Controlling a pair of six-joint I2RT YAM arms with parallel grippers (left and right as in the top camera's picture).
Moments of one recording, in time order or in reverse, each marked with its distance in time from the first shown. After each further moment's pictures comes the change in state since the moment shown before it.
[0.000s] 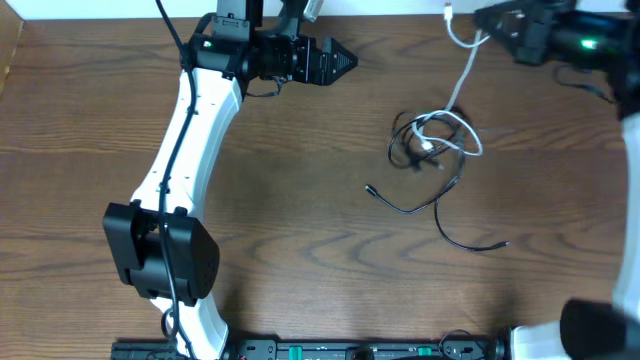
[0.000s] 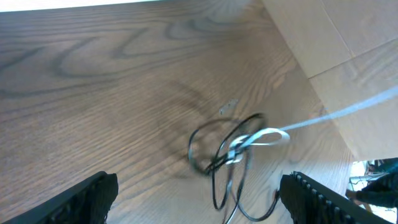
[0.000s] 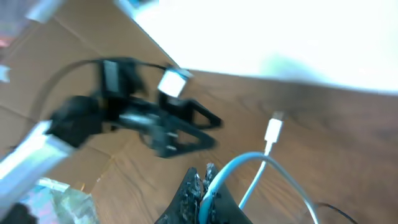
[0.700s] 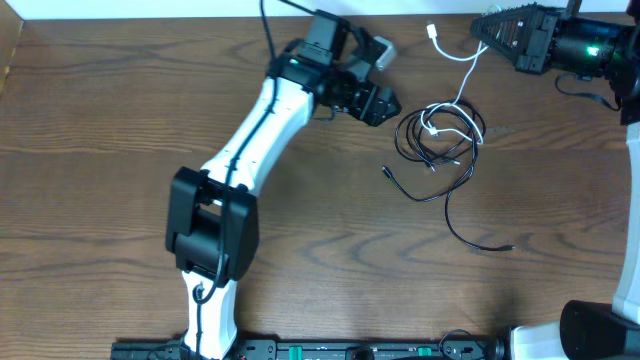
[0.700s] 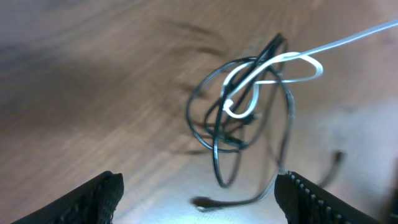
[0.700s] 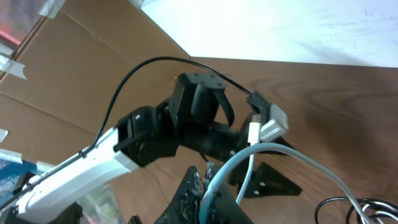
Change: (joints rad) left arm -0.222 0.171 -0.017 0.050 -0.213 0.201; right arm 0.006 0.011 0.005 -0.082 -0.024 0.006
